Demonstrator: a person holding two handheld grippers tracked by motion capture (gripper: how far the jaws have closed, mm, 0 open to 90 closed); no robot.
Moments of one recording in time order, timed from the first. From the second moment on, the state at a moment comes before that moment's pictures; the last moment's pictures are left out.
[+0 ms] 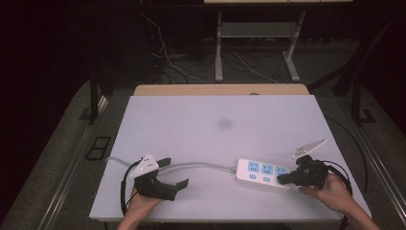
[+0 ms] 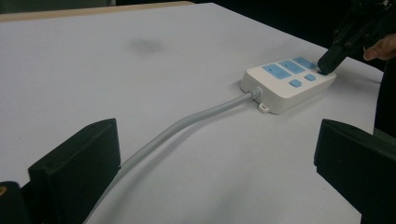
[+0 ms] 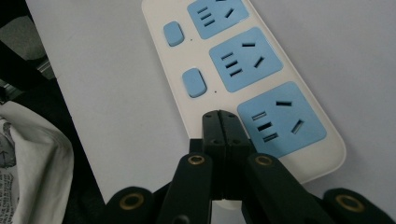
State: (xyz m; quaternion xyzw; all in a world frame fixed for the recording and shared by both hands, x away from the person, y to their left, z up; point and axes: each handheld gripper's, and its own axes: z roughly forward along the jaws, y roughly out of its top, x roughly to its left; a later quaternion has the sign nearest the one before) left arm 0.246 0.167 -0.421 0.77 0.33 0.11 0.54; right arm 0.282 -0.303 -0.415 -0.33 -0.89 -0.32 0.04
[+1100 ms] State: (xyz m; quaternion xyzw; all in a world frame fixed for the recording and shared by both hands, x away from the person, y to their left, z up) left arm 0.247 0.169 -0.420 0.76 0.33 0.11 0.54; right arm 0.281 -0.297 -0.396 -0.32 -0.89 -0.32 0.04
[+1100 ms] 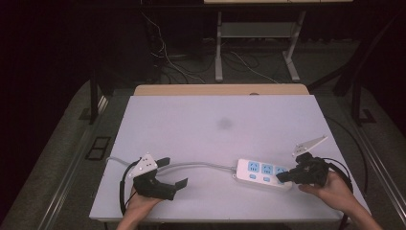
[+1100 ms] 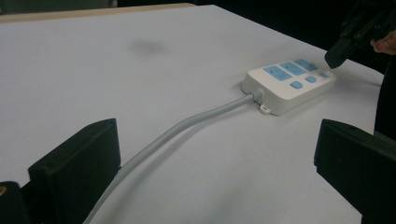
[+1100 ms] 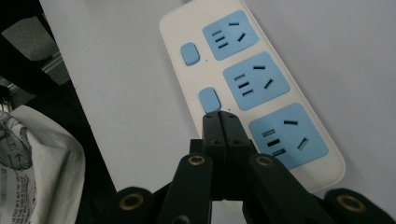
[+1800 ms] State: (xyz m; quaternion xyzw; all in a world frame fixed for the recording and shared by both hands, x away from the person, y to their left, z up) left arm 0.247 0.170 -0.421 0.76 0.33 0.11 0.54; right arm 0.289 -0.276 -0.382 -0.30 -0.90 -0.32 0.03
